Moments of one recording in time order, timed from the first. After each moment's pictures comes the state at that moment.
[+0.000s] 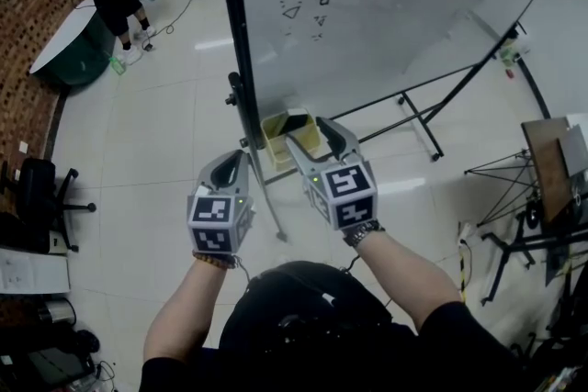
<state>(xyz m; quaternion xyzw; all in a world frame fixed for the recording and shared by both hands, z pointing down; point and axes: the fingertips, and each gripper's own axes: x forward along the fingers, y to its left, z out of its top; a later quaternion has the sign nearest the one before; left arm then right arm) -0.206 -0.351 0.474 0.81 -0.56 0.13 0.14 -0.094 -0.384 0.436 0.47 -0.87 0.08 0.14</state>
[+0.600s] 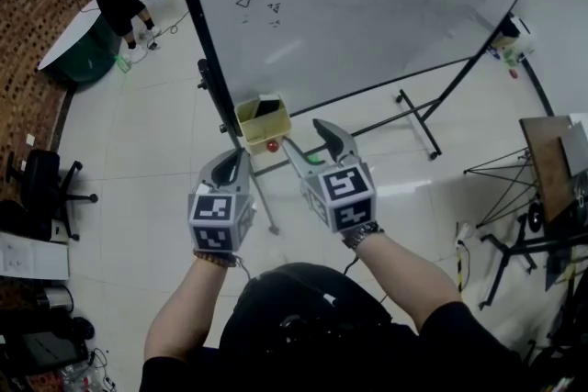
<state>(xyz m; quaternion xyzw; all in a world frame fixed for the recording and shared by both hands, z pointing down) -0.132 -0.306 0.459 0.80 -0.57 0.14 0.13 -0.027 -0.333 0.426 0.44 -0.88 0.08 0.13</state>
